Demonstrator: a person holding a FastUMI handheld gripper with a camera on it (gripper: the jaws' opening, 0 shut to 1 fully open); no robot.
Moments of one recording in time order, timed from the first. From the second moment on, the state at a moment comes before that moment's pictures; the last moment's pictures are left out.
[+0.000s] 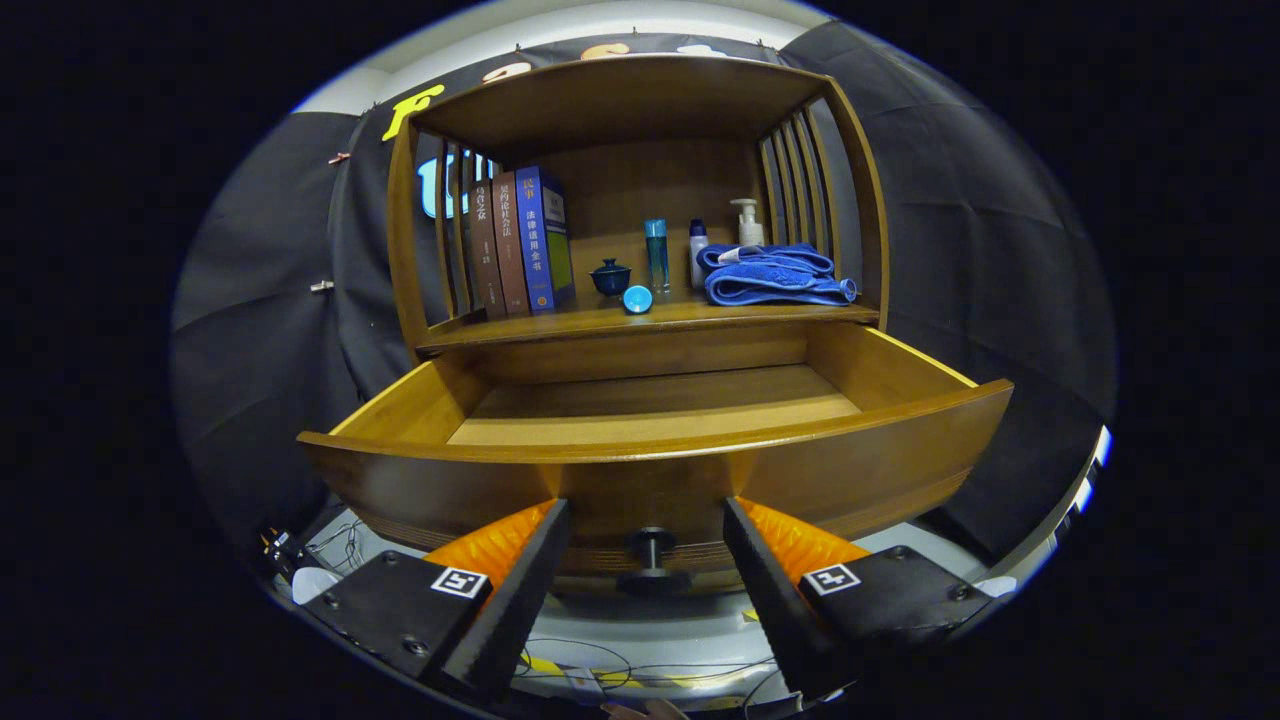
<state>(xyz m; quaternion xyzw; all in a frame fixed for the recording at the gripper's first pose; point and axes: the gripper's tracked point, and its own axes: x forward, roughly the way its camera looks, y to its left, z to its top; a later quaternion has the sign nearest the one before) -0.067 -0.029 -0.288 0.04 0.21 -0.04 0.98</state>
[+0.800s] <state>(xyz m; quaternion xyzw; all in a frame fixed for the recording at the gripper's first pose) 0.074 -0.035 -0.299 0.06 0.20 -0.04 0.98</state>
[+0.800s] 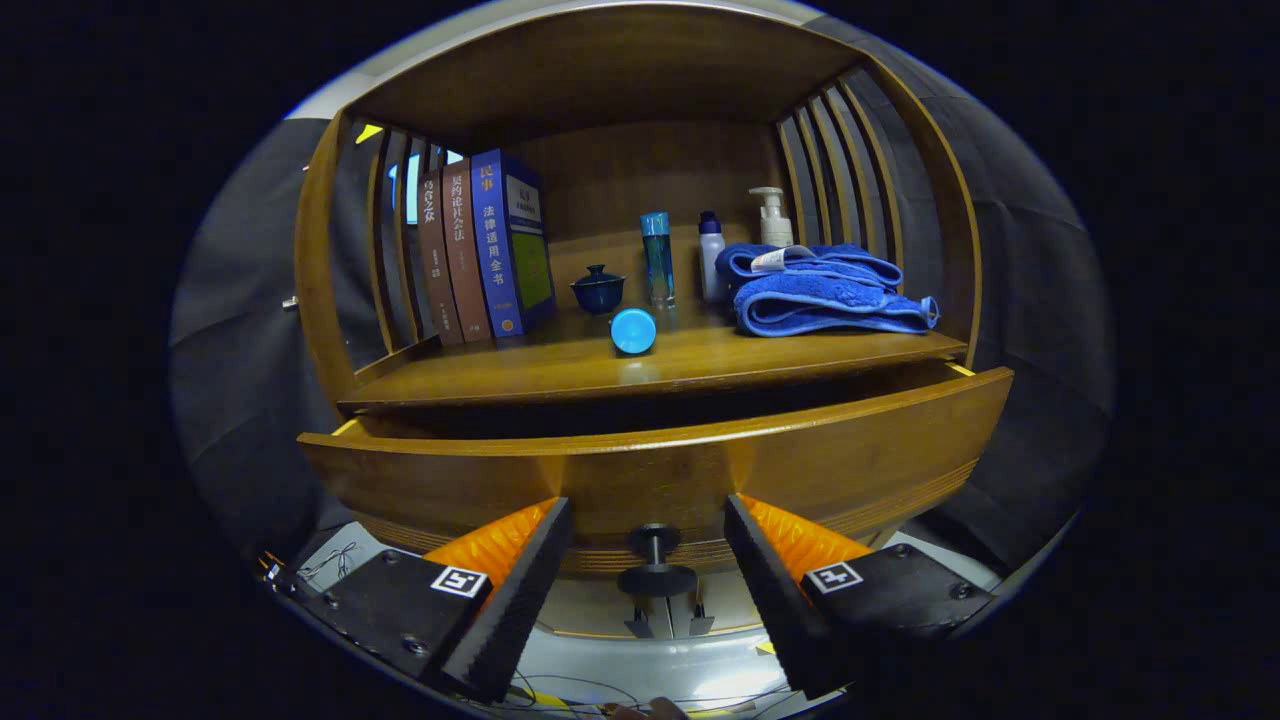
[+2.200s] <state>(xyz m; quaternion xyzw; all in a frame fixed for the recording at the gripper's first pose) 0.088 -0.033 -0.246 0.04 0.18 -0.04 0.98</state>
